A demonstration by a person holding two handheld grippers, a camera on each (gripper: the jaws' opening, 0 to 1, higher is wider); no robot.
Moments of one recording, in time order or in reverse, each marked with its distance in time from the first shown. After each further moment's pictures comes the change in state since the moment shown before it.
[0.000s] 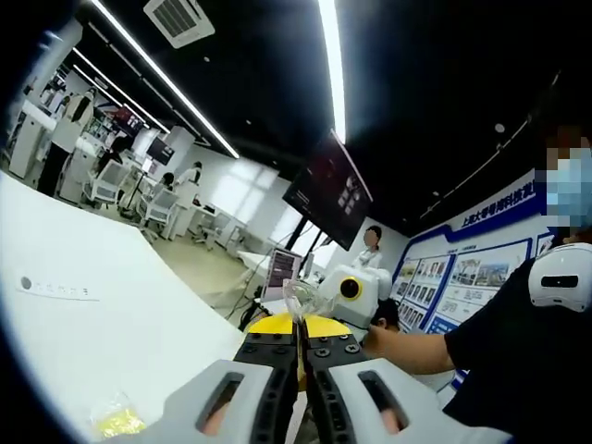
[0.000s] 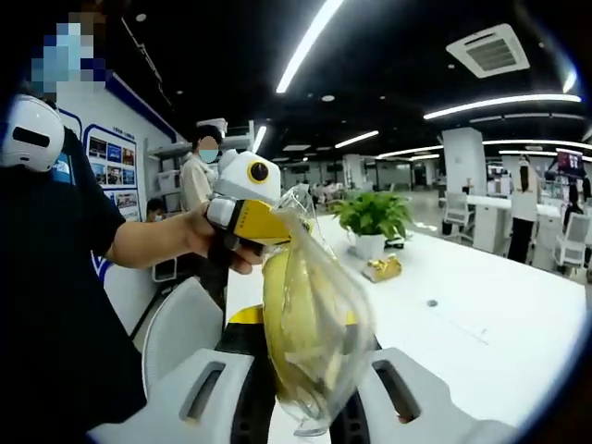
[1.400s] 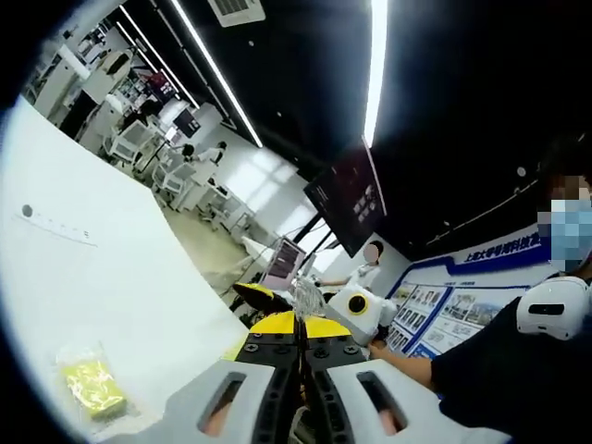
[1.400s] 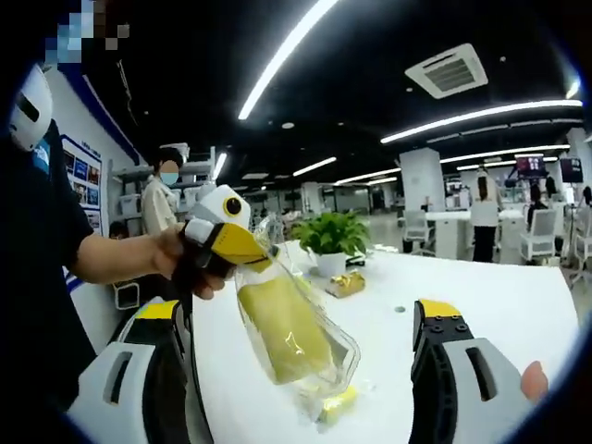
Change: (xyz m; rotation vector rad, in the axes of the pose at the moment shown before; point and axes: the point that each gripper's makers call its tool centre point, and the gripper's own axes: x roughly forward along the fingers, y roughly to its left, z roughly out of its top) left arm -0.012 0.022 -0.031 -0.221 -0.016 0.058; right arm -0.016 -0.019 -0.012 0.026 -0.169 -0.221
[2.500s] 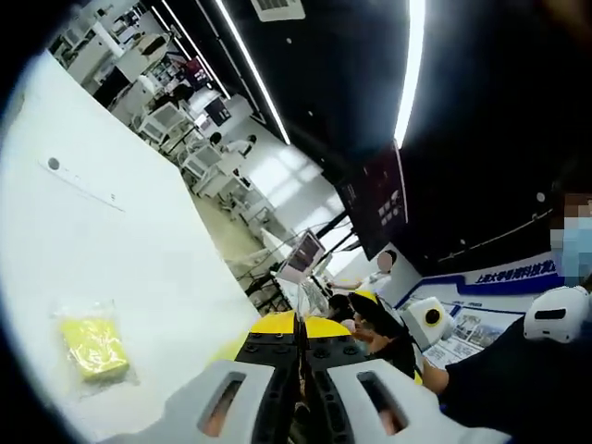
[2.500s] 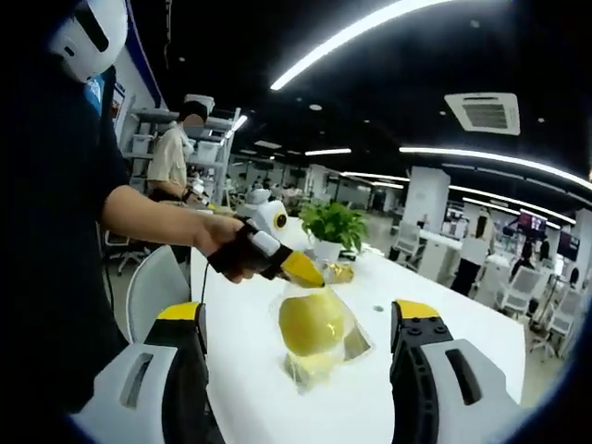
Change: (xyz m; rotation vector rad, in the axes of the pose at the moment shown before) left arm -0.012 0.038 -0.029 -0.128 0.001 0.086; right arm -0.069 0.054 -0.005 -0.296 0.163 -0.028
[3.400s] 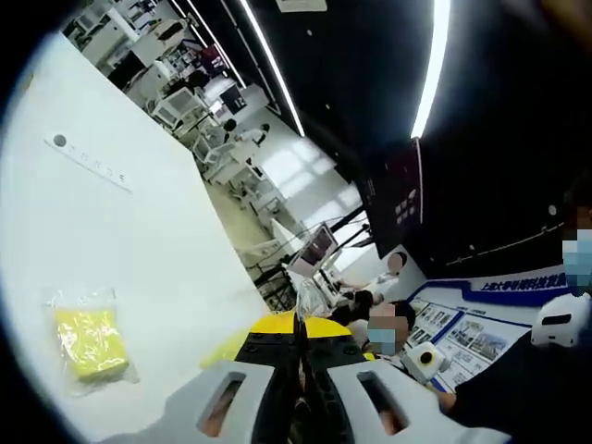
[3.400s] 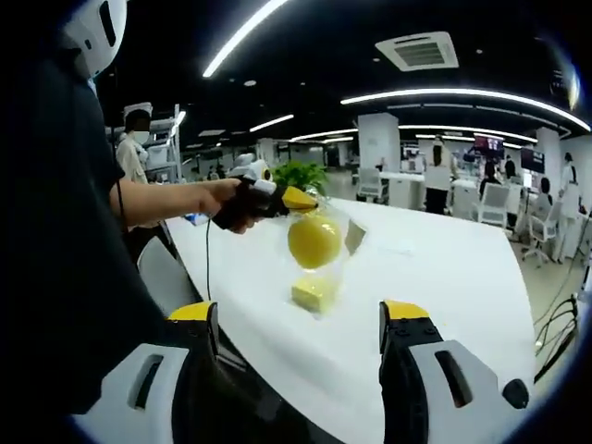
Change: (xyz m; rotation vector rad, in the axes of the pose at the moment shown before) left arm 0.028 0.026 -0.010 -0.059 0.047 0.037; right arm -0.073 0.020 -0.080 0.307 0.112 -0.177
